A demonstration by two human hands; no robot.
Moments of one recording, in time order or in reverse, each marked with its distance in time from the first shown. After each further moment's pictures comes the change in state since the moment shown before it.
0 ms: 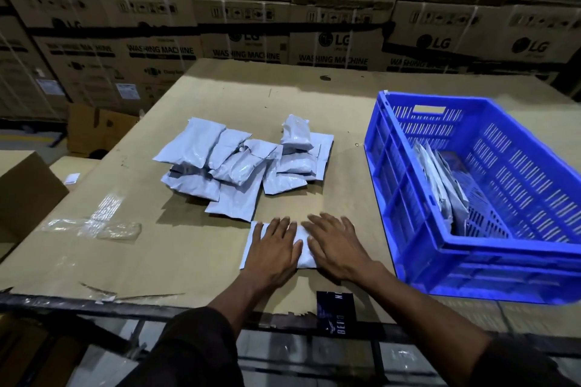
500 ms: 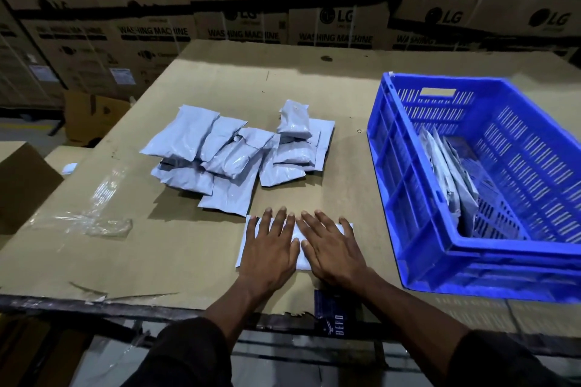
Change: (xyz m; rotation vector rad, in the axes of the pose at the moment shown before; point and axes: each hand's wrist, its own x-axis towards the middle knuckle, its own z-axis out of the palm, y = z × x) left_hand -0.003 0.007 0.009 0.064 0.113 -0.028; right_hand 0.000 0.004 0.039 -0.096 0.077 0.027
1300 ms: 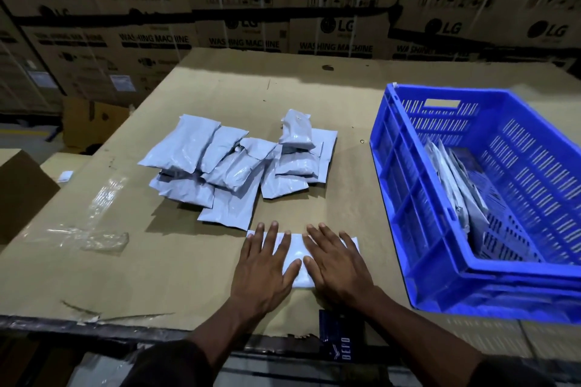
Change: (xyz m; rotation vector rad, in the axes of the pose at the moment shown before) left_hand -0.008 -0.017 0.011 -0.116 -0.103 -0.044; right_hand 0.002 0.005 0.007 0.036 -0.059 0.007
